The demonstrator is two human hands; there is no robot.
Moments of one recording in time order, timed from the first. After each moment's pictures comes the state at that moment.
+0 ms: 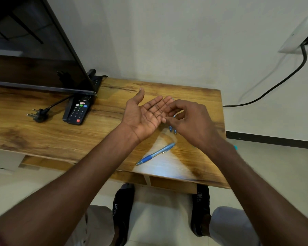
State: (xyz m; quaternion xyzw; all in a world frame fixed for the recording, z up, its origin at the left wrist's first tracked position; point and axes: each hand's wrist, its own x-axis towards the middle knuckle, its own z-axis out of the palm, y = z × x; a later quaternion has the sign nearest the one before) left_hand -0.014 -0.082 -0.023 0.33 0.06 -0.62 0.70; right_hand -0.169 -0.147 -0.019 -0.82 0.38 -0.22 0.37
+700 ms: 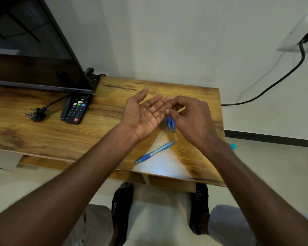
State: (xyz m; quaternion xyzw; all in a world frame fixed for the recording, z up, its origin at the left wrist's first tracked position) left_hand -0.018 -0.083 -0.023 0.38 0.03 -0.62 0.69; right_hand -0.168 -0.149 -0.026 -0.81 0.39 -0.28 0.33
